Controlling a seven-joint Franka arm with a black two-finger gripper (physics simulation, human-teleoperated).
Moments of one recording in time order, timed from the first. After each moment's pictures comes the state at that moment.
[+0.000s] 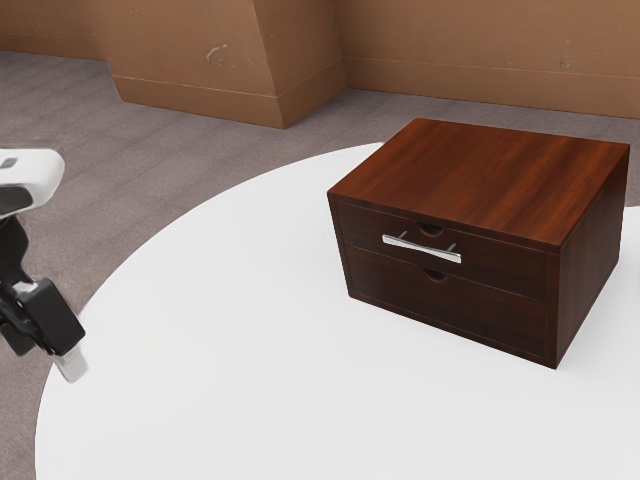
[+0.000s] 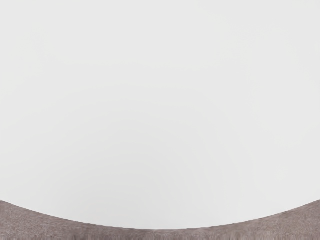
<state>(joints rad) -0.20 -0.68 0.17 -1.97 0.03 1.33 -0.17</state>
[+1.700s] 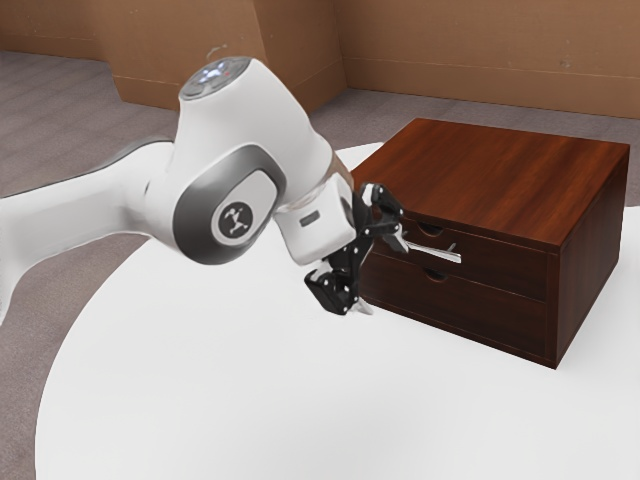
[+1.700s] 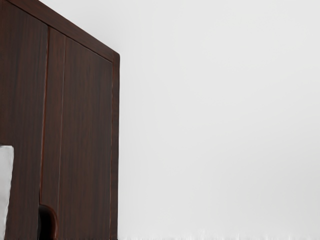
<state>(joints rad) -0.17 -0.04 -0.01 -1.84 -0.09 2.20 1.45</state>
